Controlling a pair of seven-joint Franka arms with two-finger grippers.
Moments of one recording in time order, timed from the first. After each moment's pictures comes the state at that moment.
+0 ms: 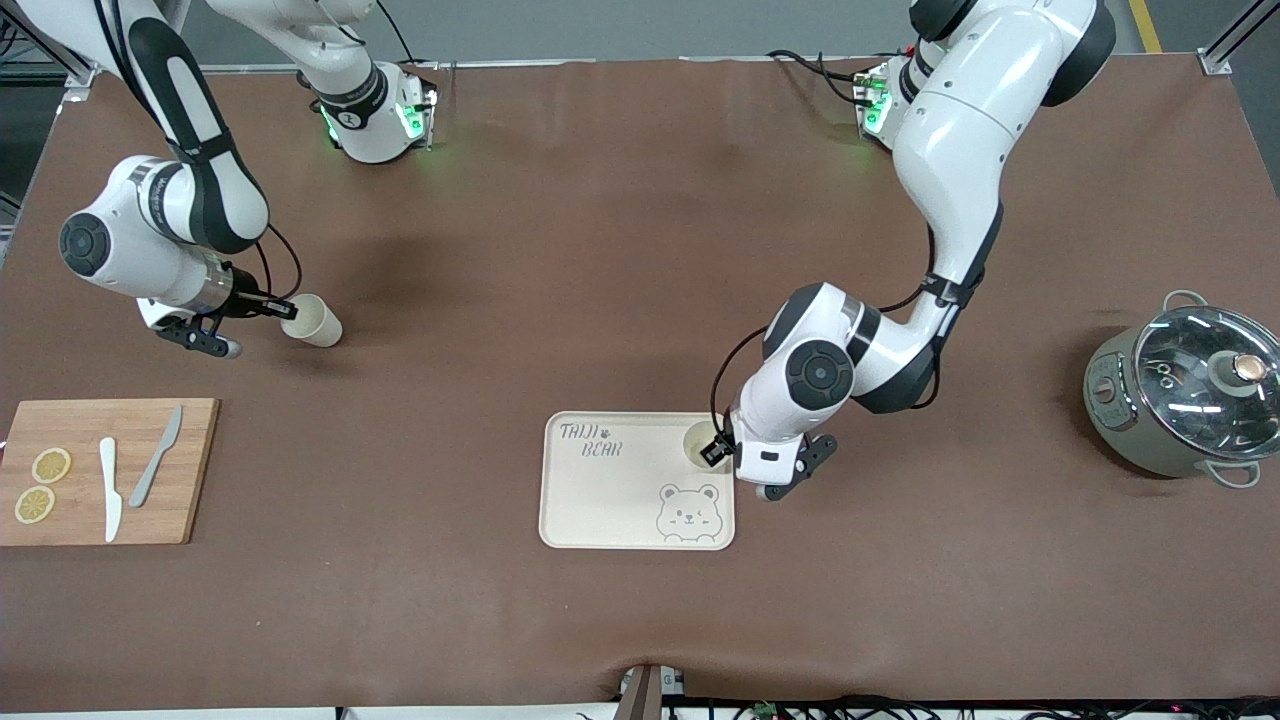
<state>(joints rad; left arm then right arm) -0.32 0.80 -0.26 -1.31 0.04 2.20 -1.21 -0.06 0.12 -0.13 -2.46 0.11 2.37 0.05</state>
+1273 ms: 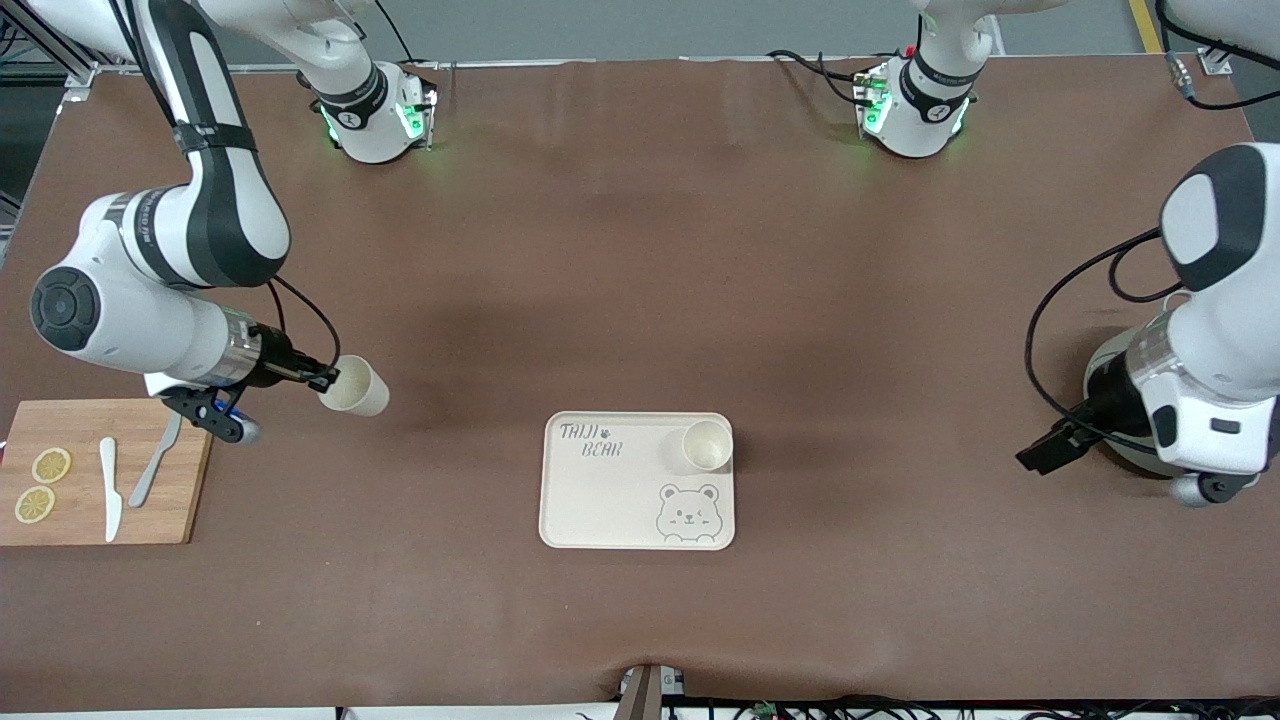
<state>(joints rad) 0.06 0.40 -0.20 -1.30 0.04 1.80 -0.72 0.23 0.28 -0.12 -1.79 0.24 1.94 0.53</state>
